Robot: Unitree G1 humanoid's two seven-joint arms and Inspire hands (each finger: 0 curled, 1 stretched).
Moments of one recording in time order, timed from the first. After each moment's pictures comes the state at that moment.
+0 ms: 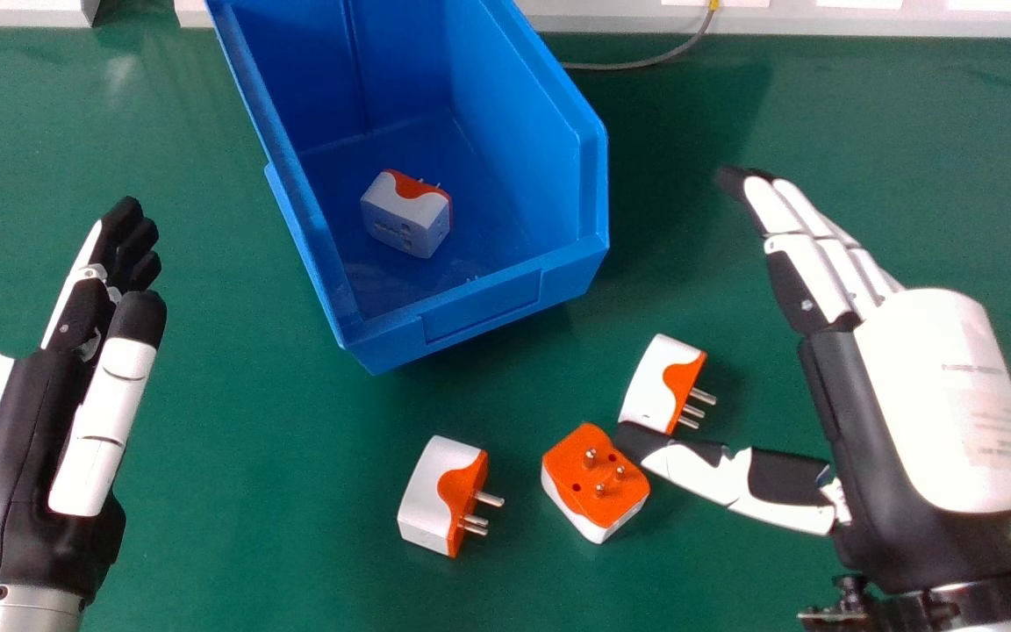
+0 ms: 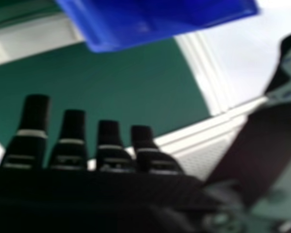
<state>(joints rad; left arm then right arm) 0.41 0.19 0.30 -0.28 -0.24 -0.24 -0.29 0.49 -0.22 0.14 -0.63 -0.88 -0.12 -0.17</state>
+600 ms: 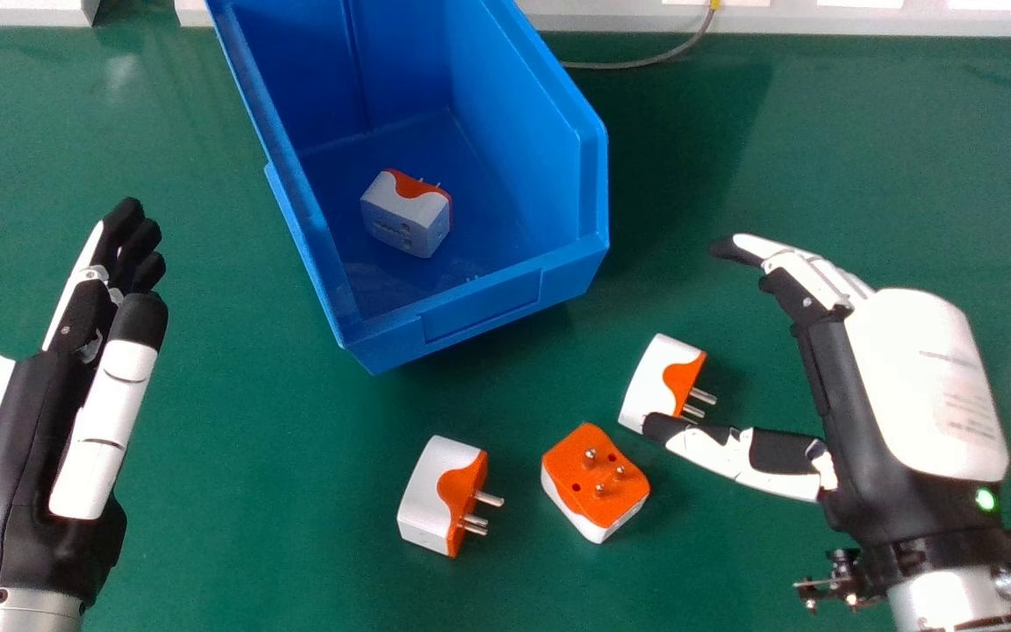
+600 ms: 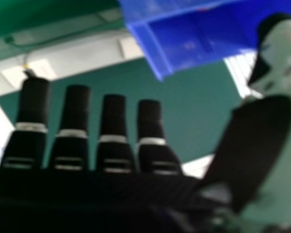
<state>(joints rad) 0.42 0.18 0.30 -0.28 -0.24 -0.25 -0.29 0.36 -0.21 0.14 -0.43 -0.91 -0.05 -0.15</state>
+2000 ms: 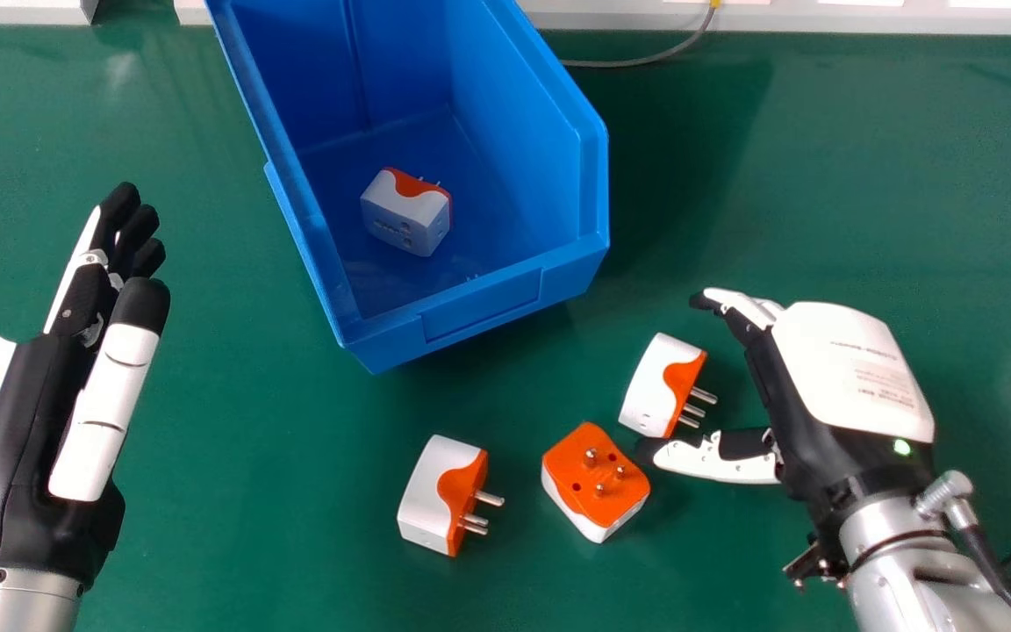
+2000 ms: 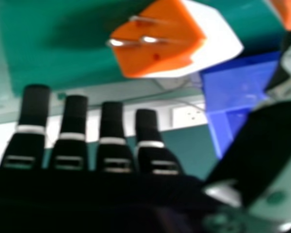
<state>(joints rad) 0.39 0.21 0.30 -0.30 -0.24 -0.20 -0.28 0.12 -0.28 0.26 -0.20 -0.96 0.22 0.01</state>
